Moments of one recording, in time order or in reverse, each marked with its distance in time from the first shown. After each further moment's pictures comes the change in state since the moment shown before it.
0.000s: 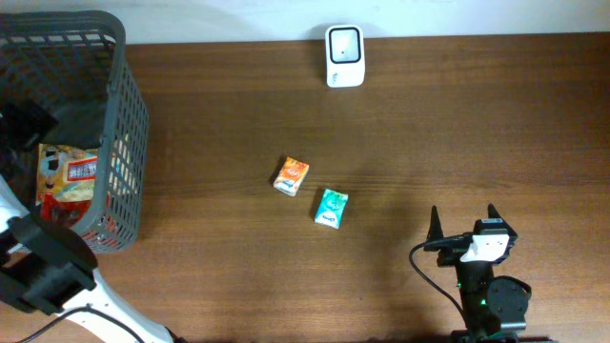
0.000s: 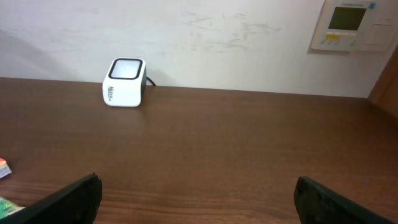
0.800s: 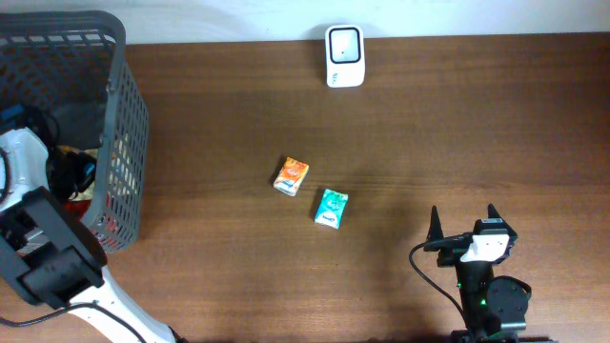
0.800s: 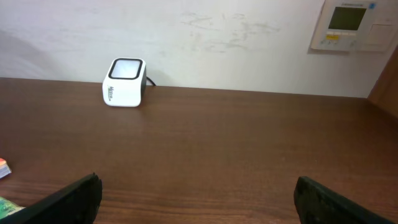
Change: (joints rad) left arm -0.082 -0.003 -0.502 0.267 -0.258 -0.236; right arm 0.000 0.000 0.000 0.000 0.000 0.000
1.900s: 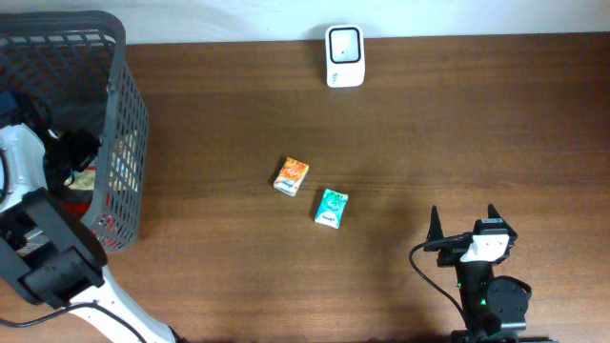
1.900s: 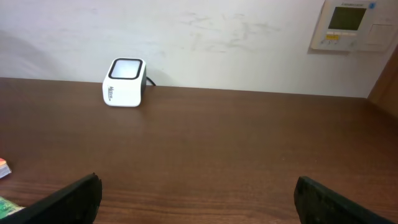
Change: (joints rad) left arm -0.002 0.000 0.048 0.141 0.164 0.136; right arm 0.000 0.000 0.000 0.000 0.000 -0.001
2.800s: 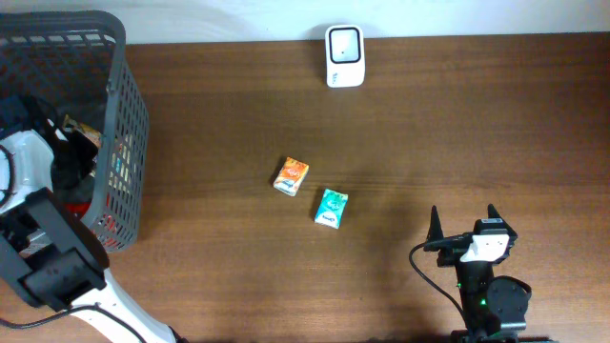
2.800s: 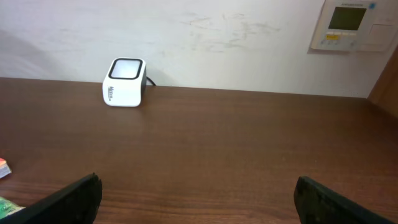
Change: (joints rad) left arm -0.011 -0.027 -0.088 0.124 0.033 0.033; right arm 0.000 0.000 0.000 0.000 0.000 0.000
